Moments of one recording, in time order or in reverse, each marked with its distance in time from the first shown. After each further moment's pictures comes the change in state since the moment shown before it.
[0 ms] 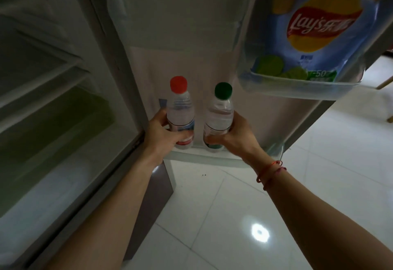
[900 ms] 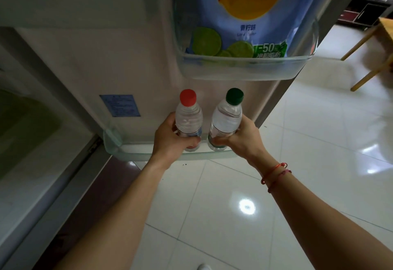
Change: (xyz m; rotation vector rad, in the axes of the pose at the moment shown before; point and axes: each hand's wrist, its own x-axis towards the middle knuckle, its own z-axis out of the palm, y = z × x) left_hand 0.005 -0.042 0.124 0.045 -0.192 -0.076; right_hand -0.012 0.097 -0.073 -0.013 0.171 0.214
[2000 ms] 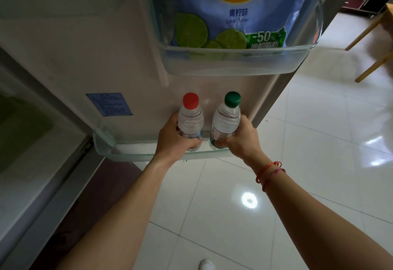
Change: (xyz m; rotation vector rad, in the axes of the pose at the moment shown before) left_hand 0.018 -0.024 0.021 0.120 -0.077 -0.002; right_hand 0.009 0.017 0.002 -0.040 0.004 0.094
